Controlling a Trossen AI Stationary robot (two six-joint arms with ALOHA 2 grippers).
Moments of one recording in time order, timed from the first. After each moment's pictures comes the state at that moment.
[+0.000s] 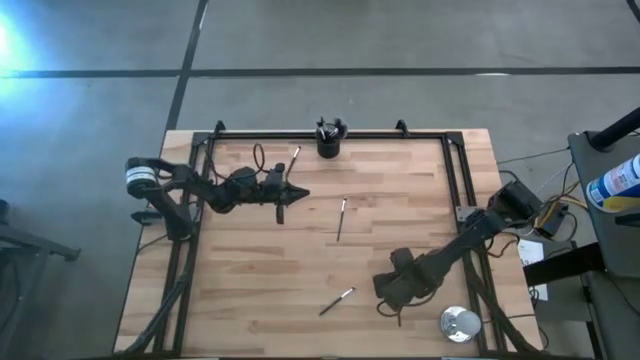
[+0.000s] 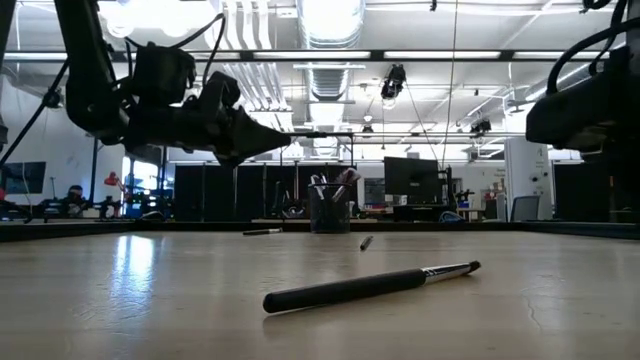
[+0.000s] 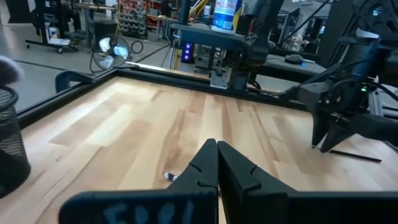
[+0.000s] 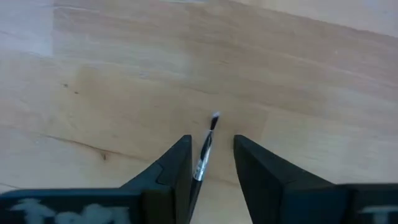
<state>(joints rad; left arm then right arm) 0.32 1.60 0.36 1.22 0.26 -0.14 0.61 1.74 0.97 -0.74 0.08 2.00</state>
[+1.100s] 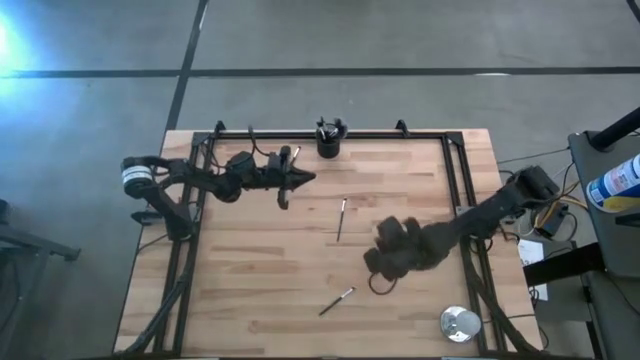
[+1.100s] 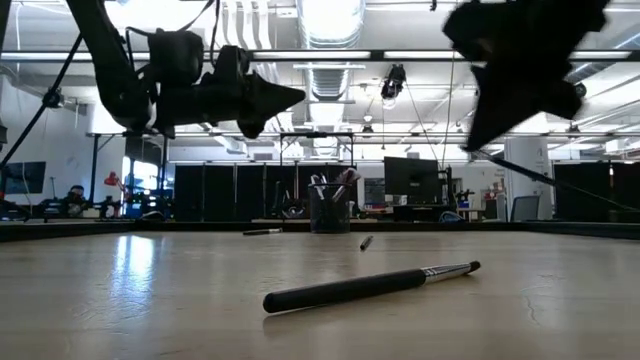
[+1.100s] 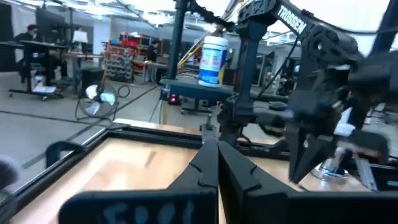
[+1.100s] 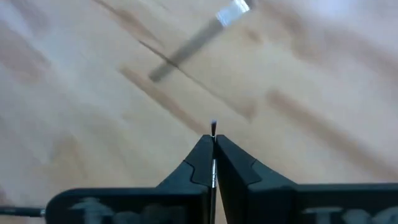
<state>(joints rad) 0.41 1.57 0.50 1.26 0.40 -0.18 0.43 1.51 0.98 -0.72 0.56 1.29</state>
